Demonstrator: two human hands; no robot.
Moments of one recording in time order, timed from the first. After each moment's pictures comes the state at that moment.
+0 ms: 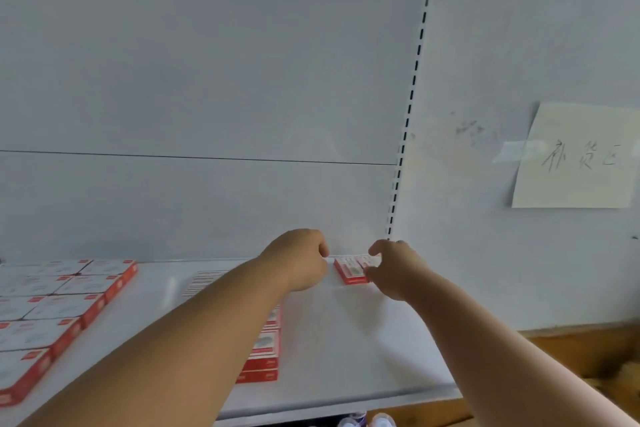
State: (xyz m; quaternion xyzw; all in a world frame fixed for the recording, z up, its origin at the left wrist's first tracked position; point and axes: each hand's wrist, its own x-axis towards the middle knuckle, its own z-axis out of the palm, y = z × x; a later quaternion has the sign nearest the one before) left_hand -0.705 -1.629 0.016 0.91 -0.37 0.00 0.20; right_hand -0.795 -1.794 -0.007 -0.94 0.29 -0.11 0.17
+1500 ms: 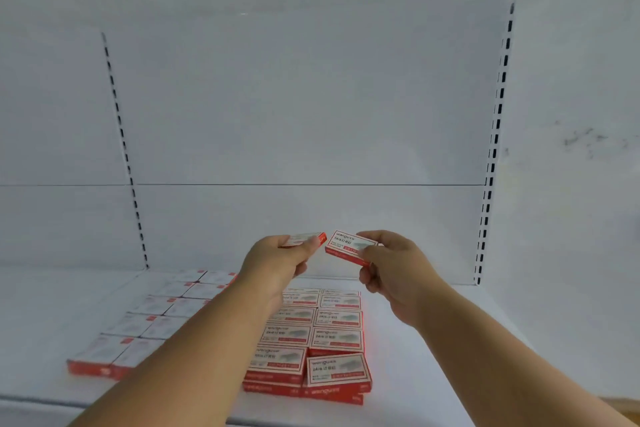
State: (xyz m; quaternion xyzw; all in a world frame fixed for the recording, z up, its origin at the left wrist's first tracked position) left_hand -0.682 -1.522 0.028 0.75 -0.07 -0.01 0.66; right_hand -0.753 -1.690 0.029 -0.69 0.09 -0.15 0.71
